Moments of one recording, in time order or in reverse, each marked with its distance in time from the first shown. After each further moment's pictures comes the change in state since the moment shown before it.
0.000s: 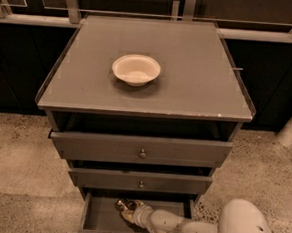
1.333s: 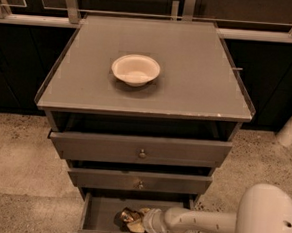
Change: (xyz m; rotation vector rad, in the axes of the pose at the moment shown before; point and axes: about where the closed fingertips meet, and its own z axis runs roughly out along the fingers) arm -0.008 0.024 -0.098 -0.169 0.093 -0.061
